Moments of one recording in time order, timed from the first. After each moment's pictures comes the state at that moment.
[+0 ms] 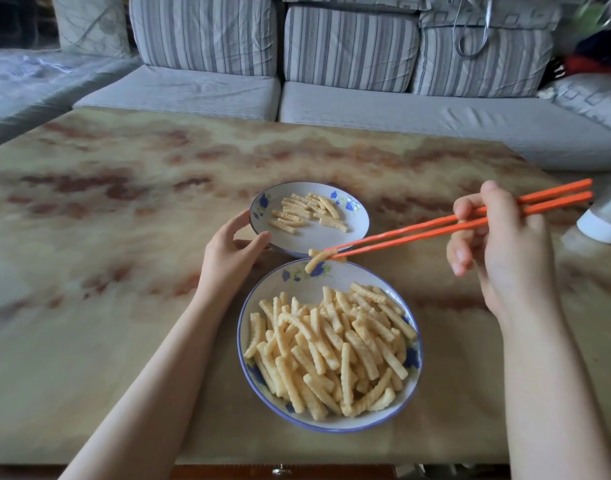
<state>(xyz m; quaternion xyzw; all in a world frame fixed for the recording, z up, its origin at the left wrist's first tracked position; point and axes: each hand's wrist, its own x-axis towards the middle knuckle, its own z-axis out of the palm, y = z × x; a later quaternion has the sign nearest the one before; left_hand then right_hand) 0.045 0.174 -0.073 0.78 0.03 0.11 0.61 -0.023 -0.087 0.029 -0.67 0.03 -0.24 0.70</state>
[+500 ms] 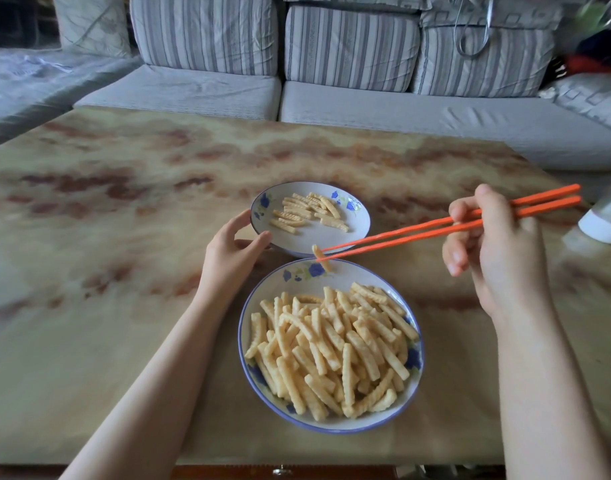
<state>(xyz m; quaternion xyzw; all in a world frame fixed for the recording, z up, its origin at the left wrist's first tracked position) 0.045 0.174 -0.074 0.78 0.03 0.11 0.61 -0.019 -0.087 0.025 -0.66 0.04 -0.24 0.71</state>
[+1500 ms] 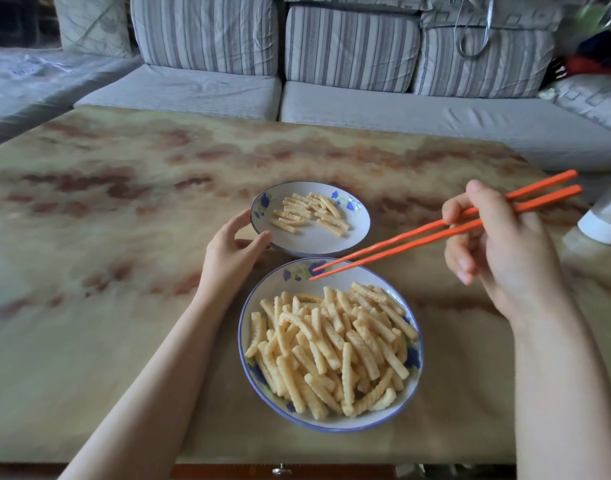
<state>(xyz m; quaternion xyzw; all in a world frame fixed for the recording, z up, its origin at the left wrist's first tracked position) 0.044 0.173 -0.072 0.79 0.02 0.12 0.60 -0.026 -0.092 0.032 -0.70 -0.03 -0.16 0.69</state>
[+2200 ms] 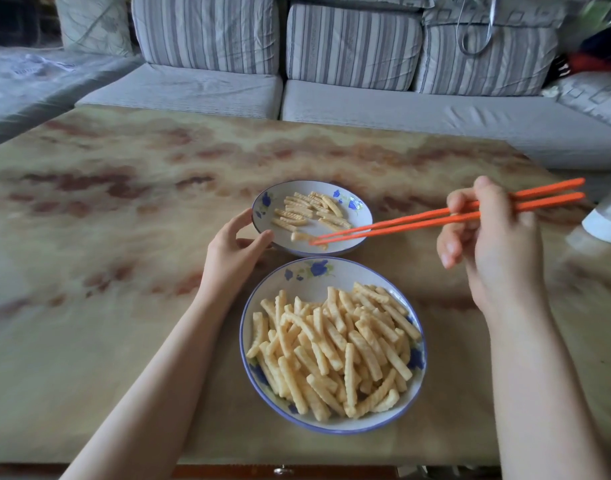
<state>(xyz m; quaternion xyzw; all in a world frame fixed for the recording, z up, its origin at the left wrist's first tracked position) 0.043 0.173 -0.071 0.78 0.02 0.11 0.61 -0.019 -0.074 0.029 -0.64 0.03 -0.24 0.73</state>
